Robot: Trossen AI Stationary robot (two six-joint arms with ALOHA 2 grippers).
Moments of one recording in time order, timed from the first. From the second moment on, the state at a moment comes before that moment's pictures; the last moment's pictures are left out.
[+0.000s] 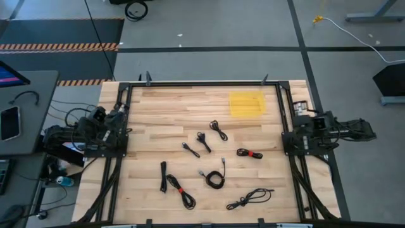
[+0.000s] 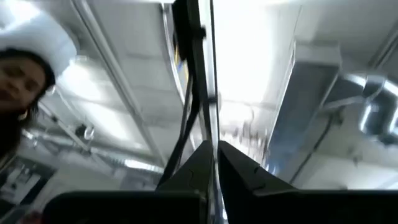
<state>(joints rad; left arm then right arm) -0.04 0.07 0.01 1.00 -0.12 -0.25 -0.02 0.21 0.03 1.23 -0.37 -0.07</state>
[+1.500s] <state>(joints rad) -0.04 0.07 0.01 1.02 -0.12 -0.15 -0.02 0.33 0.71 0.07 0.06 0.10</state>
